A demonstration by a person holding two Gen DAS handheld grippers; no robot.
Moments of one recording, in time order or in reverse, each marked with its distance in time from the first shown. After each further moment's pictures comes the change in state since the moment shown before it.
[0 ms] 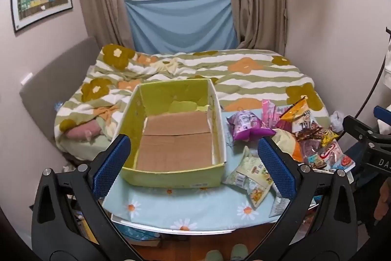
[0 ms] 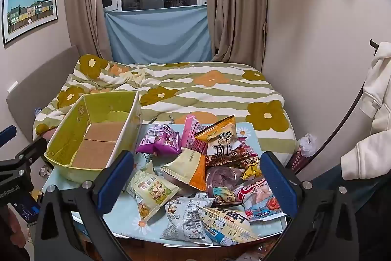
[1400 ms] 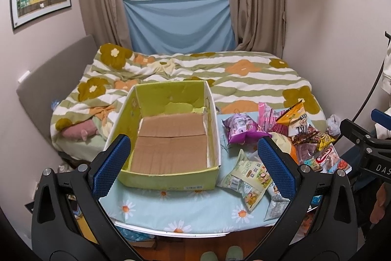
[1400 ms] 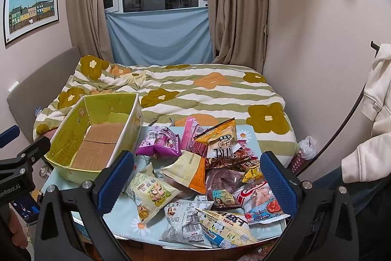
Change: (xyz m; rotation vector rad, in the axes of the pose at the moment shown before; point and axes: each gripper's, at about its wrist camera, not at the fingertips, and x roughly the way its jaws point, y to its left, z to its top) left arm 0.000 -0.005 0.003 0.027 -0.021 0.037; right arm 0.000 -0.002 0.004 -0.007 -0.005 -0.001
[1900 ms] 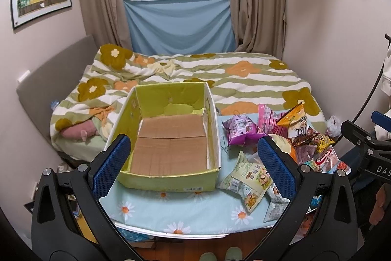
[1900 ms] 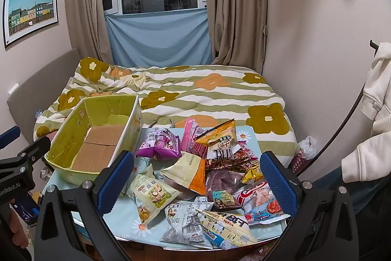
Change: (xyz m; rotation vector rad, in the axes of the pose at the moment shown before) left arm 0.000 -0.002 0.003 -0.002 -0.004 0.001; right arm -0.001 0.001 0.001 -0.001 -0.002 0.002
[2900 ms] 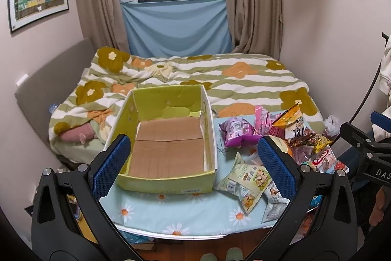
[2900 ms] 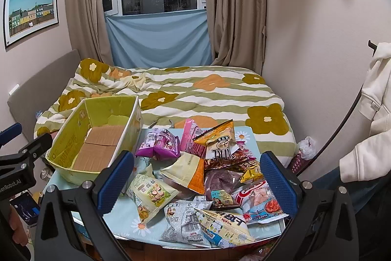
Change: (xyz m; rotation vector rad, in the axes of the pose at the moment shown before) left arm -0.004 -0.002 0.002 0.007 -0.011 -0.016; right arm -0.003 0.000 0.002 0.005 -0.004 0.000
